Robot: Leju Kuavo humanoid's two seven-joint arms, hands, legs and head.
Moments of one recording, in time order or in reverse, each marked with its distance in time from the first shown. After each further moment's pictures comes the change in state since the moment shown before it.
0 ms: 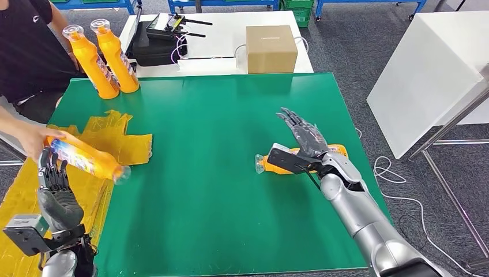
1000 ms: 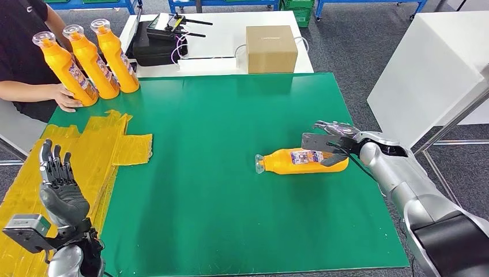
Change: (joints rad) left arm -0.014 -0.014 -0.062 -0.025 0.027 0.017 -0.019; right arm -0.310 -0.164 0.192 0.392 -0.019 0.417 0.029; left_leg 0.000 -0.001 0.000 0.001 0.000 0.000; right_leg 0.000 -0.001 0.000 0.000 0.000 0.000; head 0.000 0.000
